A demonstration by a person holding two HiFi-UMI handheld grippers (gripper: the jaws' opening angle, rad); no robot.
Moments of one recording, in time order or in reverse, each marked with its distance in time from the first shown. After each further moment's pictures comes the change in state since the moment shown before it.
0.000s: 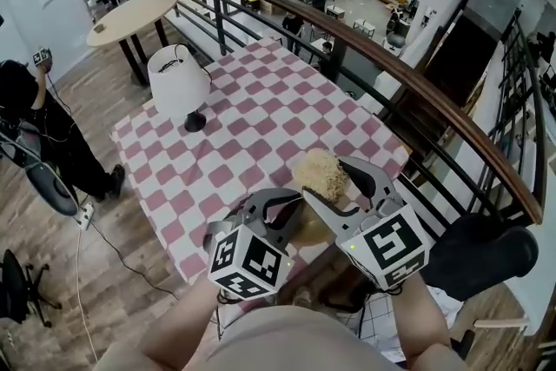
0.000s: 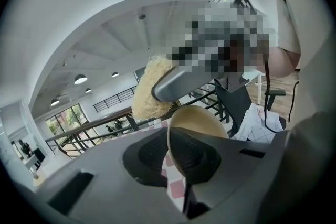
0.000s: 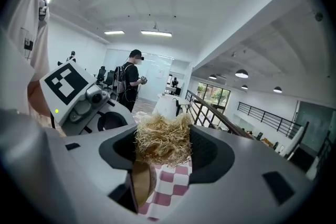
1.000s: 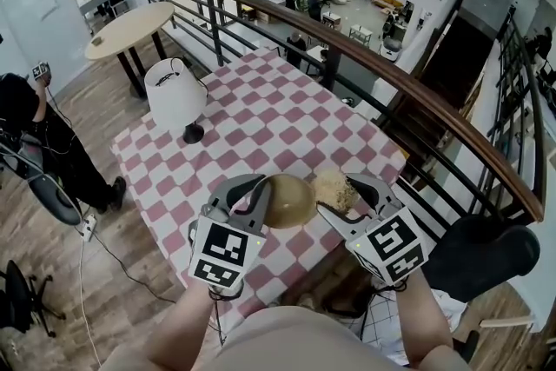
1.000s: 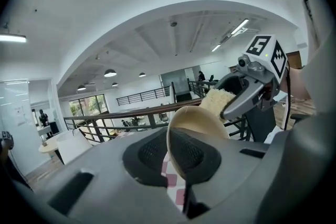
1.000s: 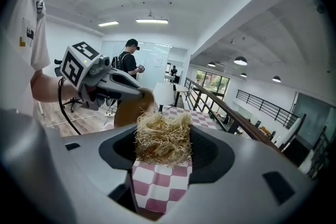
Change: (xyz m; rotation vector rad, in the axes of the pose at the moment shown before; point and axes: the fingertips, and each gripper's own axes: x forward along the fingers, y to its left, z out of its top) left arm -0.022 0.070 -0.003 -0.224 -0.076 0.217; right arm -0.011 -0.019 -0.058 0.037 0.141 -0.001
